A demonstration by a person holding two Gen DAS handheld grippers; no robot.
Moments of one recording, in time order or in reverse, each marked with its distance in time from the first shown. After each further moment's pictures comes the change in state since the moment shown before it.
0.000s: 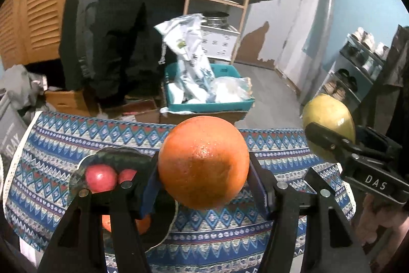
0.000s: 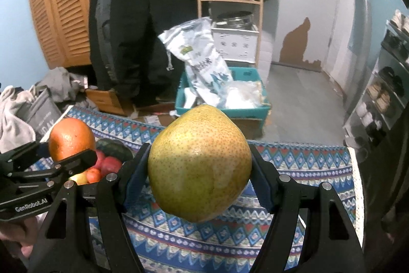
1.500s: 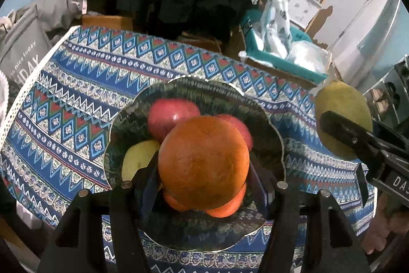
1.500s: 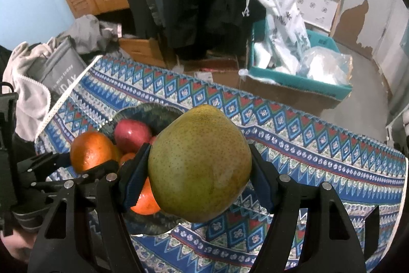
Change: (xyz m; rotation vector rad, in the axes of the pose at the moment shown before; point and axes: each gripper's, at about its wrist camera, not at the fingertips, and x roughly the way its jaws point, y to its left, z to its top) left arm 0.078 0.155 -0.057 -0.240 0.270 0.151; right arm 0.142 0.128 -0.018 -0.108 0.270 0.188
